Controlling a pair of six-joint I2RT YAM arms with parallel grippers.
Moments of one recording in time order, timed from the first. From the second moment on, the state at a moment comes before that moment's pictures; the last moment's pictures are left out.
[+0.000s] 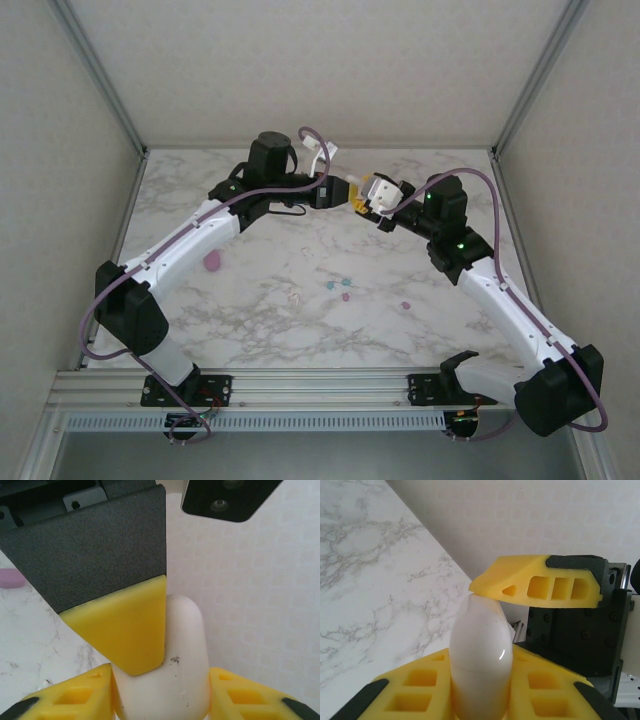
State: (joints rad) left arm -0.65 1.63 1.53 -0.28 0.71 -0.51; right arm 0.46 1.14 1.01 -0.06 -0.45 -0.72
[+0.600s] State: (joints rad) left arm -0.64 1.32 1.02 0.29 0.47 -0.25; right arm 0.29 1.25 1.37 -0.31 -0.58 0.11
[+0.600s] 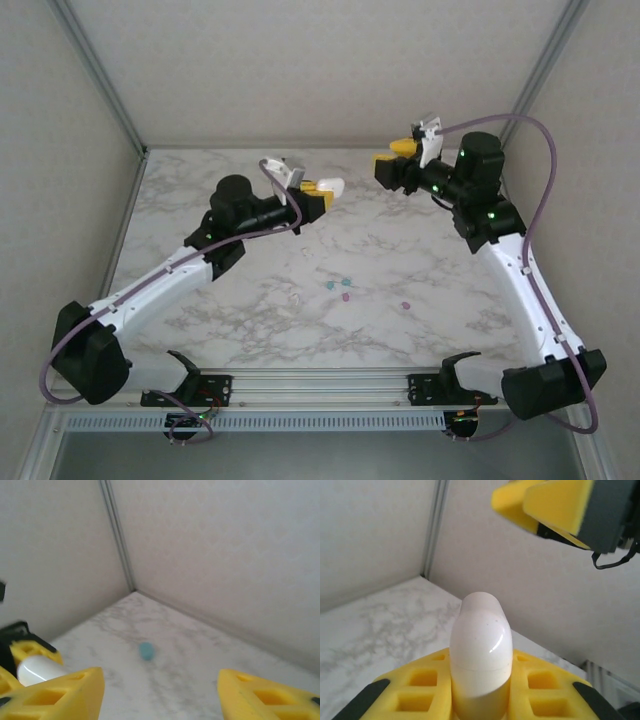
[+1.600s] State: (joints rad) left arm -0.64 1.36 0.99 0.52 0.34 -0.11; right arm 0.42 1.54 1.45 -0.15 -0.90 1.19
